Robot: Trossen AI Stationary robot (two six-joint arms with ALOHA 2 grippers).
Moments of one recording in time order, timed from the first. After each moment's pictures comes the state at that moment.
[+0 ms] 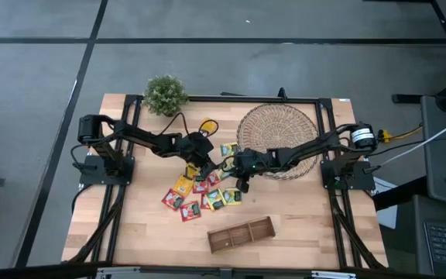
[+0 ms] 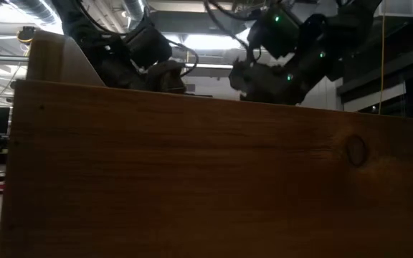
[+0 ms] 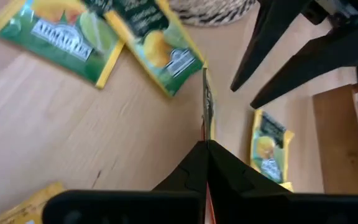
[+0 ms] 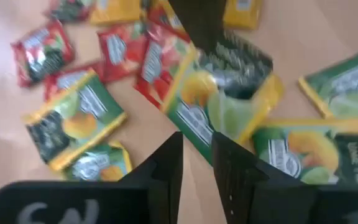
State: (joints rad) left arm 0.17 1.66 0.69 0.28 0.26 -0.60; right arm 0.04 1.76 0.84 0.19 0.03 0.33
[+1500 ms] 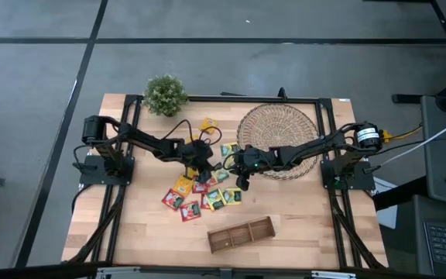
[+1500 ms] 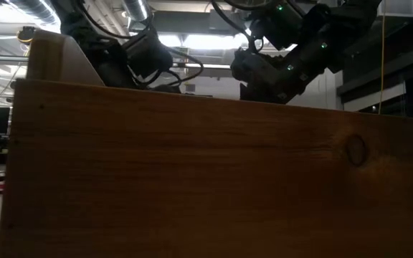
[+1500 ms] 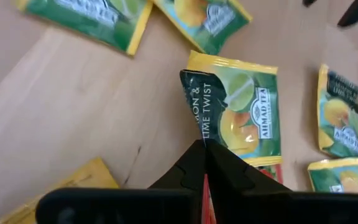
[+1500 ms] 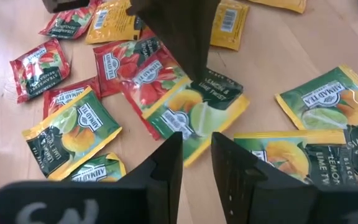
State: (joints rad) left arm 0.11 1.71 0.69 0.21 0.11 -0.45; right arm 0.04 1.72 0.84 0.16 0.08 0.34
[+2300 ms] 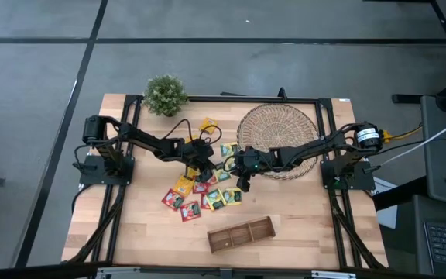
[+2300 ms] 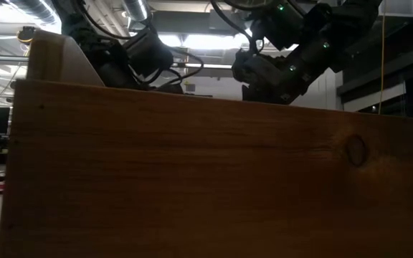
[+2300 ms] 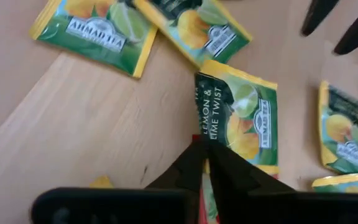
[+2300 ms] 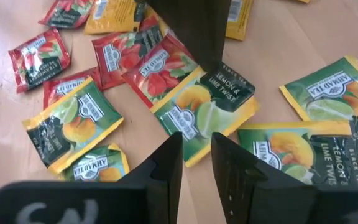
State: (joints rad) left arm 0.12 1.72 0.69 0.26 0.09 -0.43; right arm 0.05 1.72 0.84 0.13 0.08 0.33
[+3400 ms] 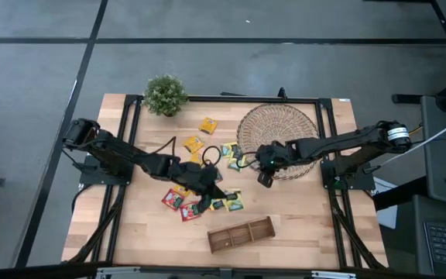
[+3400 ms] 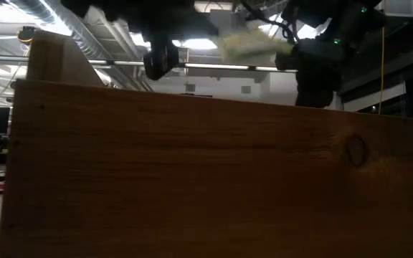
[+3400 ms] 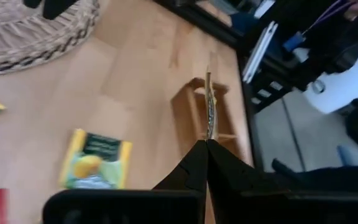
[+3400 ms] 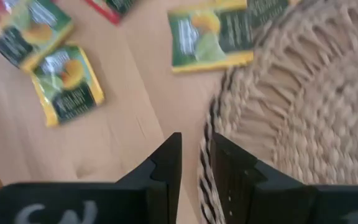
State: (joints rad) left arm -0.26 1.55 0.89 0.21 0.02 -0.66; right arm 0.05 1.41 0.84 -0.50 0.11 0.45
